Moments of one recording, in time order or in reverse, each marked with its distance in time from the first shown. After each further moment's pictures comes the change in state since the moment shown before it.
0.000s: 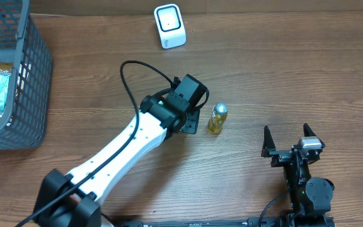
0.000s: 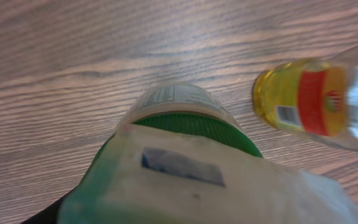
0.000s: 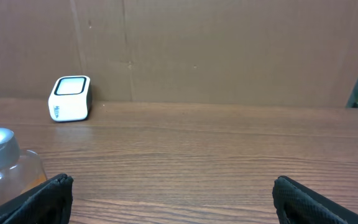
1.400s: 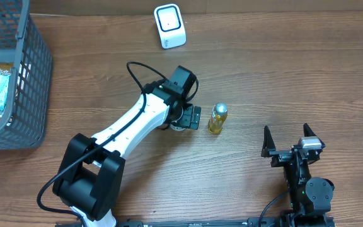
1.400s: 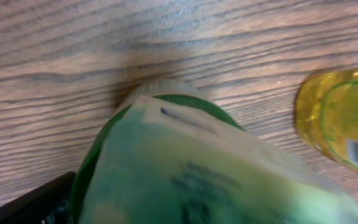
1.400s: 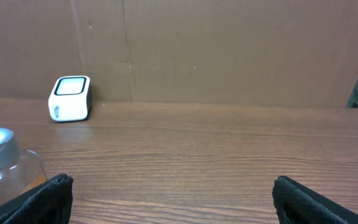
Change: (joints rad) left arm 0.120 0.203 0.049 0.039 0.168 0.093; right arm 0.000 0.000 0.000 0.000 0.000 0.000
